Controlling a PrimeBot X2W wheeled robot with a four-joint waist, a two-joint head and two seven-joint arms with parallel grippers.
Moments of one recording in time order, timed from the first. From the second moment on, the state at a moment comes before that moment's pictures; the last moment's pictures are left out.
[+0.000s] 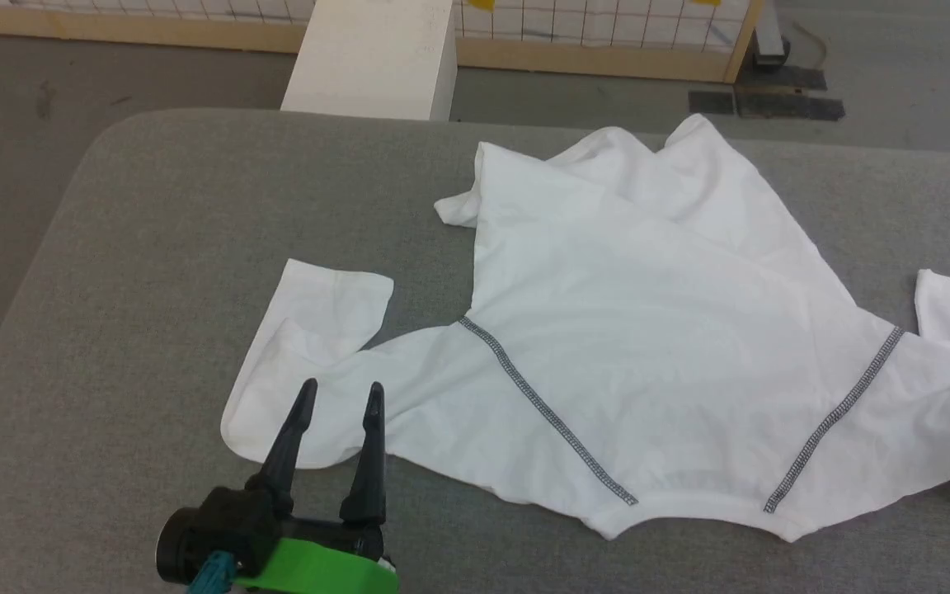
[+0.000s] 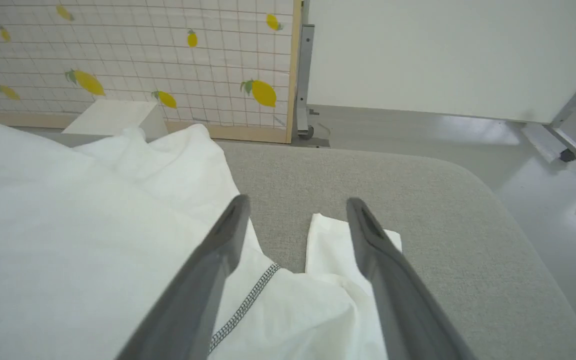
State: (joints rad) left arm 0.09 0.05 -0.21 -0.11 -0.22 -0.03 -0.26; right arm -0.17 -0.28 -0.30 -0.01 0.19 0.13 0.33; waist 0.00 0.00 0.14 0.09
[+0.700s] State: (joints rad) left arm 0.20 0.06 -0.20 -0.11 -0.21 -0.03 -0.26; right arm 0.24 -0.05 -0.29 -0.08 0.27 0.13 -0.19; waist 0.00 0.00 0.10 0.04
